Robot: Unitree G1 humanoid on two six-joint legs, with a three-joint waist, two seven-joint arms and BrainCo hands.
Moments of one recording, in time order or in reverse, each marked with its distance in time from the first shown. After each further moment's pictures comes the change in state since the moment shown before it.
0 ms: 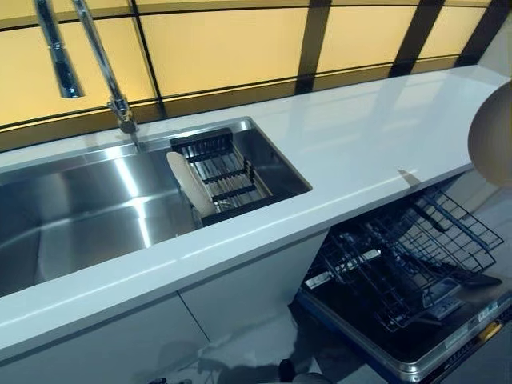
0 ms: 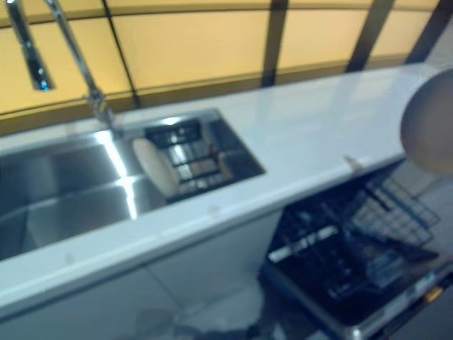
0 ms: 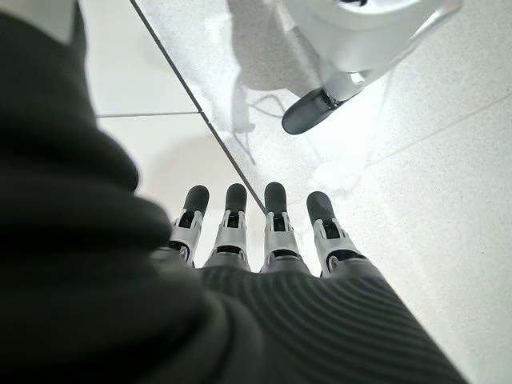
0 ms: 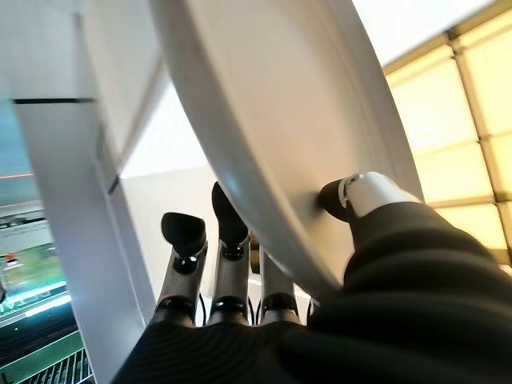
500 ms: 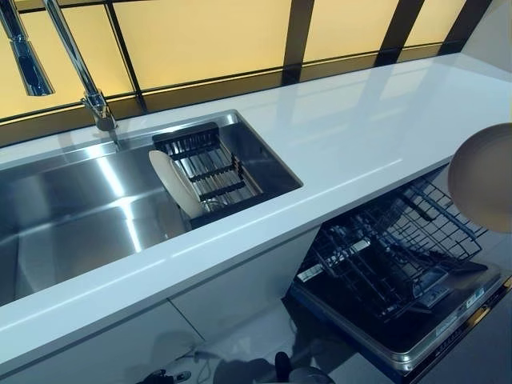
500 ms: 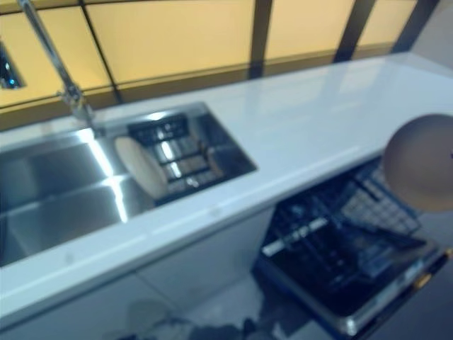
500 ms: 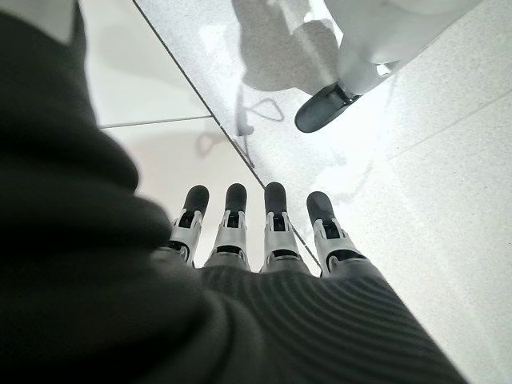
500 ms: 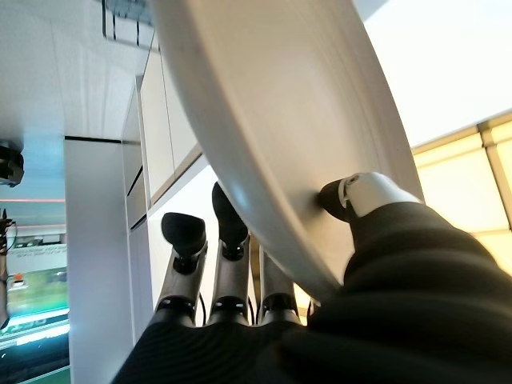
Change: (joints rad) left arm -0.033 -0.002 0.037 0.022 0.039 -0.018 0.002; right arm 0.251 0.088 -0.151 -0.090 -0.103 -0.040 0.070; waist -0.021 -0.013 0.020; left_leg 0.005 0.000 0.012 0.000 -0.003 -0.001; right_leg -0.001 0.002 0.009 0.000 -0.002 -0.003
